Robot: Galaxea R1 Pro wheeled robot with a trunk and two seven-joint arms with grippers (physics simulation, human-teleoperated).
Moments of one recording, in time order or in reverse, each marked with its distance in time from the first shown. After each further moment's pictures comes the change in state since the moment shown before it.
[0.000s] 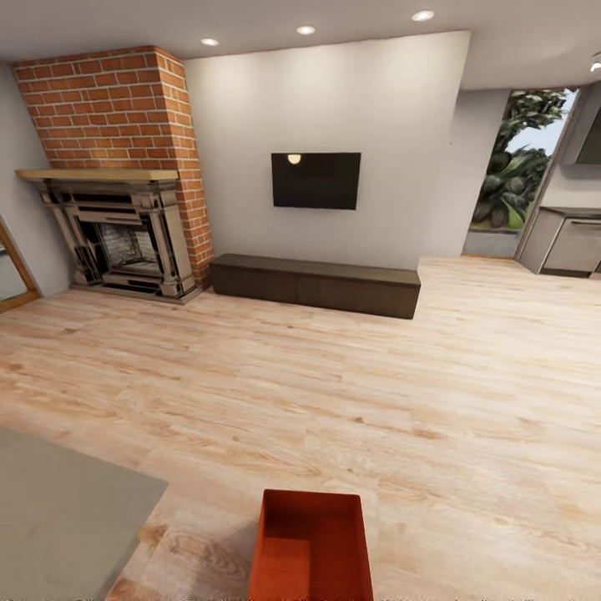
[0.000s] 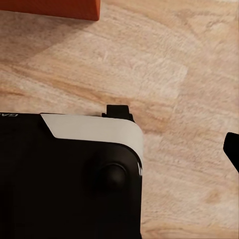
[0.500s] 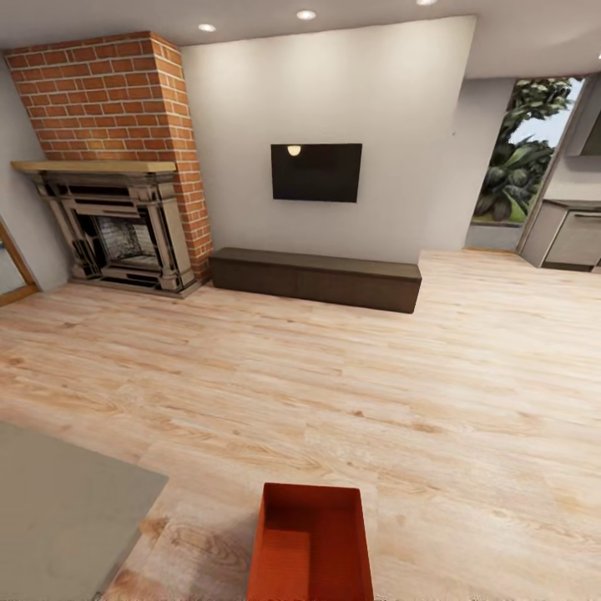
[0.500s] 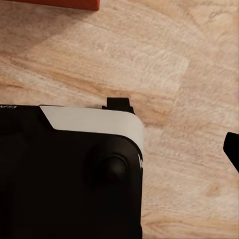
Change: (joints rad) left arm 0.000 0.000 0.000 0.000 0.000 0.000 0.000; right arm 0.000 0.000 0.000 0.000 -0.001 0.001 0.000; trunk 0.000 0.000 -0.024
